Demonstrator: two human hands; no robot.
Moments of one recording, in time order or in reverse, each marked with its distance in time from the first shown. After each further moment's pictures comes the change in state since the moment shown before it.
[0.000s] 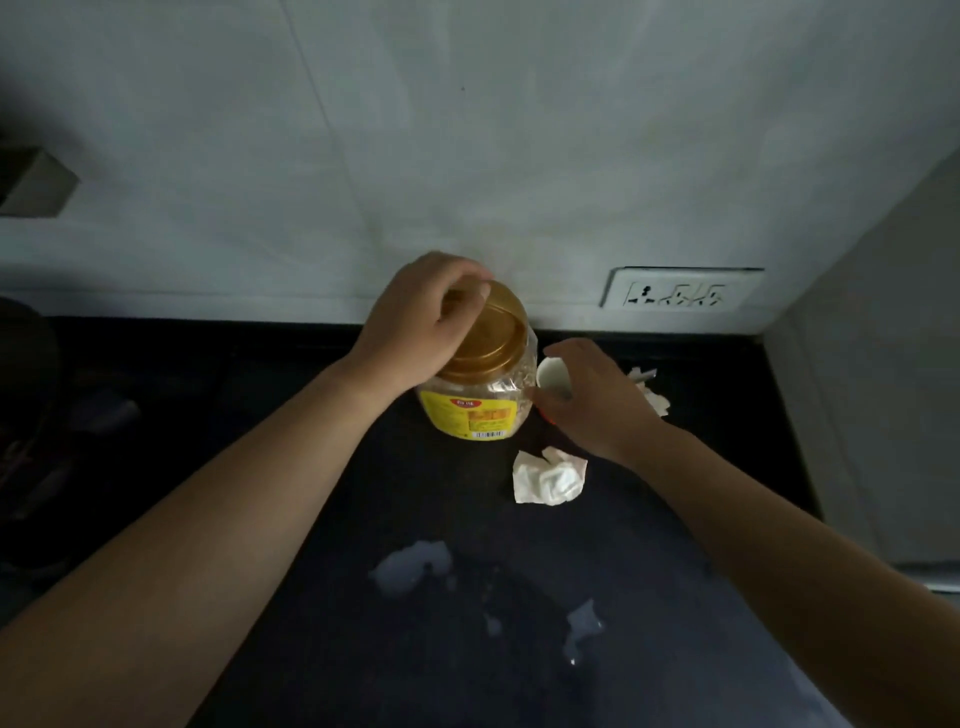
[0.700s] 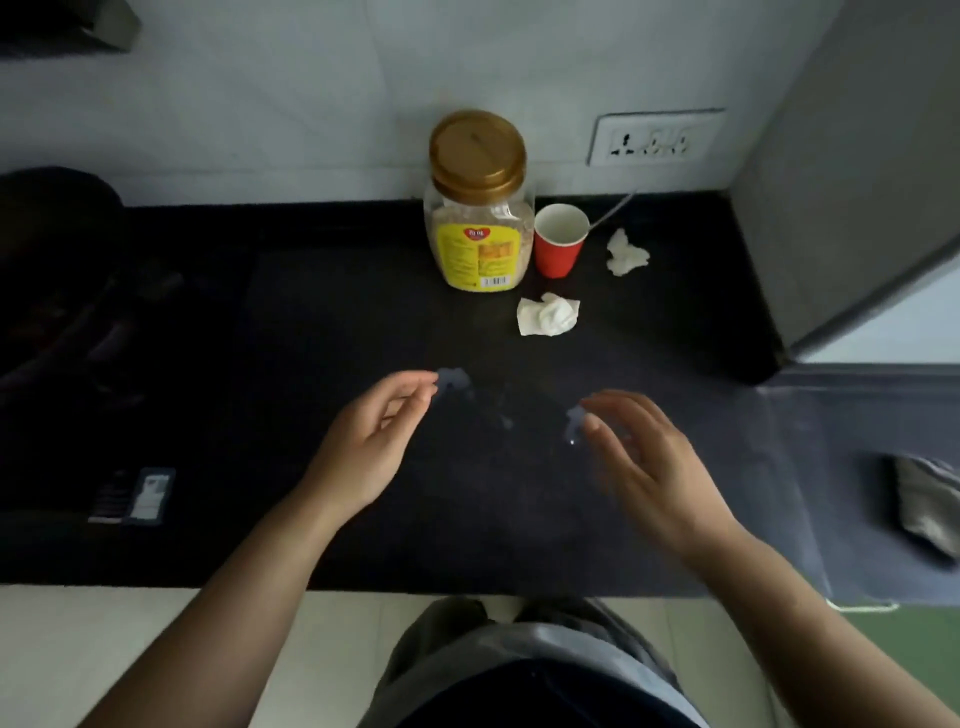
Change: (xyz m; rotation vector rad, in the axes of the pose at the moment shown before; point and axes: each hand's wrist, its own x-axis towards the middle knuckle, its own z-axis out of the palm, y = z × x) left_hand -0.292 0.033 -0.013 -0.474 -0.159 -0.448; right_hand -0.278 -0.034 0.048 0.296 0.106 0.111
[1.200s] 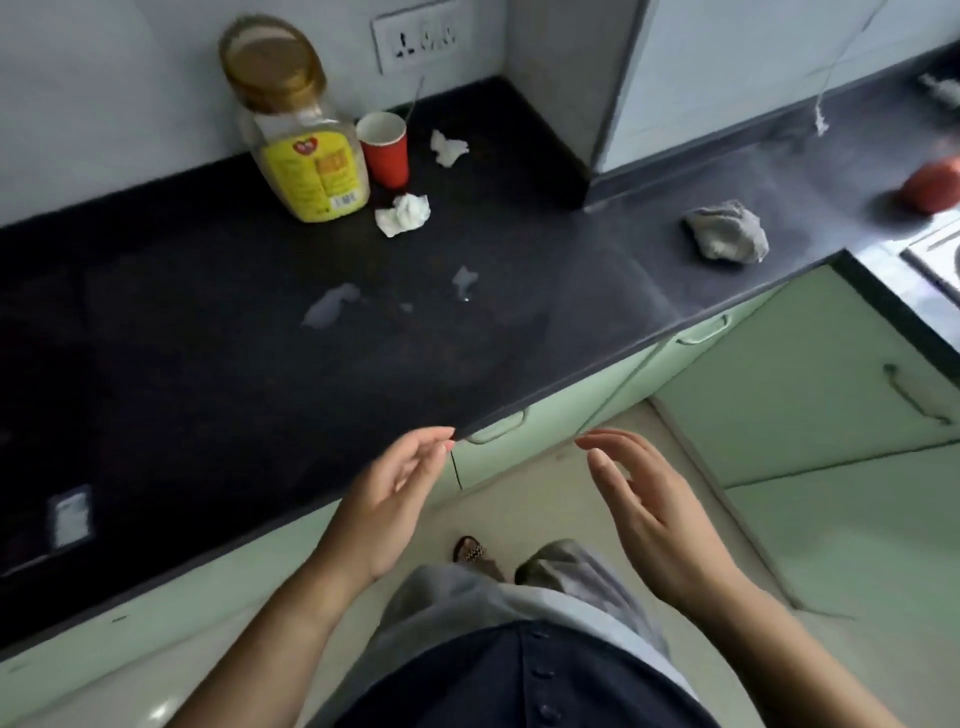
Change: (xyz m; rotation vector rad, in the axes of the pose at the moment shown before) left_hand -0.167 -0.056 0.028 -0.055 -0.499 -0.012; right_hand -0.254 -0.004 0.092 0.078 0.352 0.329
